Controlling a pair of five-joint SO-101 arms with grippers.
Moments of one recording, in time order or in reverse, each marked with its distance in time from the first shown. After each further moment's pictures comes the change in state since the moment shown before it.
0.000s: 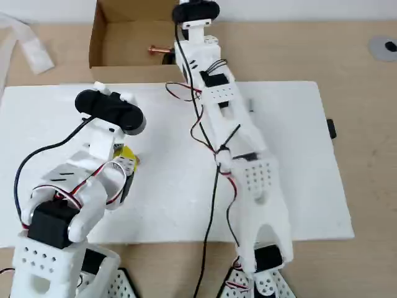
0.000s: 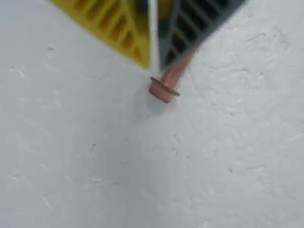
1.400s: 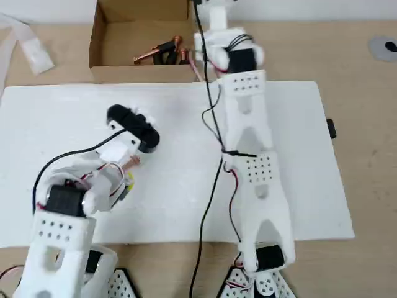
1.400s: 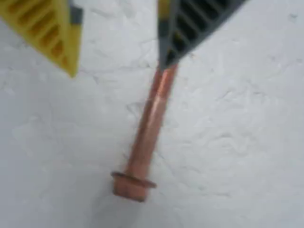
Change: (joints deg) left arm -6.9 9.0 12.0 -3.3 -23.0; right arm 4.7 4.1 -52.0 66.6 0.1
